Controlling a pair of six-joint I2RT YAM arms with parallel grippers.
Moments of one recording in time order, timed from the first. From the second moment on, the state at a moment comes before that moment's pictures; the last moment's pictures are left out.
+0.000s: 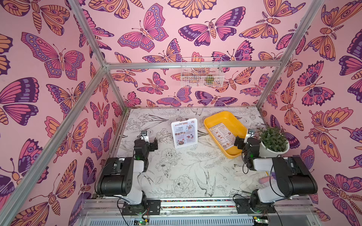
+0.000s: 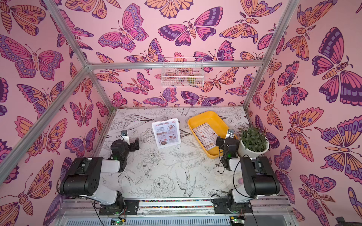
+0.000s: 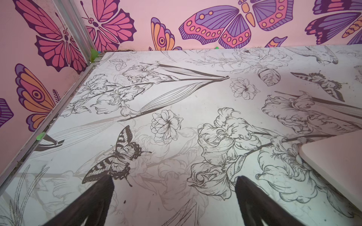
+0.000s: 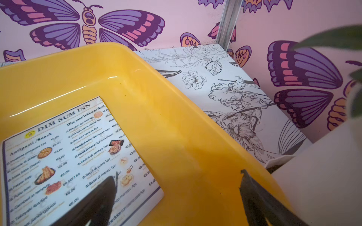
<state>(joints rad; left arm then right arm) 0.01 1.55 0.36 0.83 -0.02 0.03 0.05 1.52 0.37 0.76 0.27 0.08</state>
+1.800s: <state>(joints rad) -0.37 1.08 0.90 -0.65 -0.16 -0.32 0.35 1.33 0.82 0.05 -0.37 0.08</state>
